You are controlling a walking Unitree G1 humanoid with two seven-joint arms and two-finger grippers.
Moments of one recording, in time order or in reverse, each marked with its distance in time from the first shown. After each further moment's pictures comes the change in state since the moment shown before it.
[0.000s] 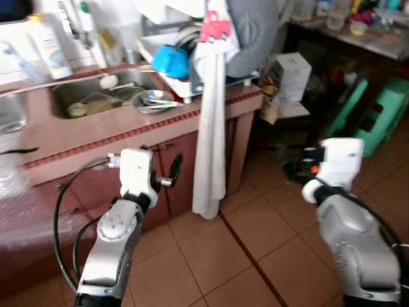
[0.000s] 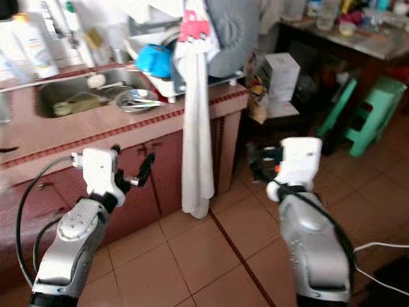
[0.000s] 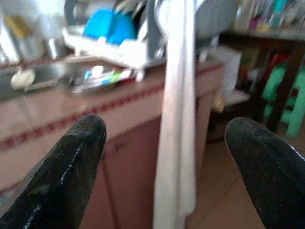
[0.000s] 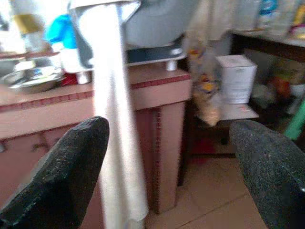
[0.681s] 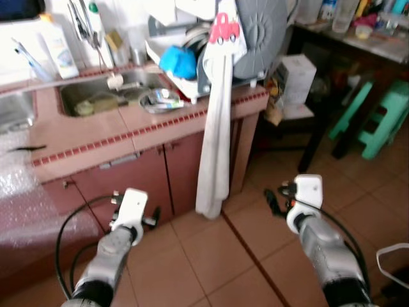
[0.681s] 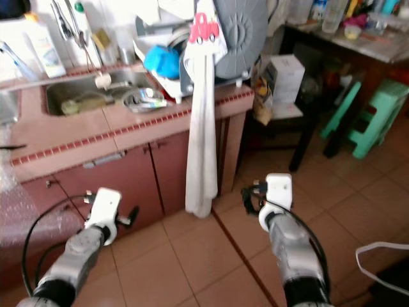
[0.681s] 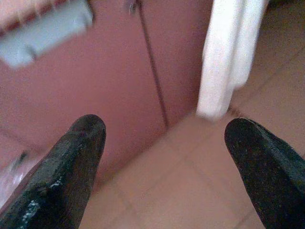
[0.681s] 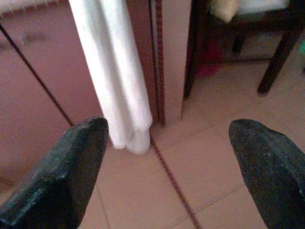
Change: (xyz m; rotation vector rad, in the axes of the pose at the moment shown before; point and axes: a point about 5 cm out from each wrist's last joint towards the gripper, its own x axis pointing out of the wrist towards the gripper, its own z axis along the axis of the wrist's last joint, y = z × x) left arm -0.010 0.043 -0.121 0.140 0.511 0.104; right arm 0.019 -0.025 -0.127 0.069 0.396 -0.040
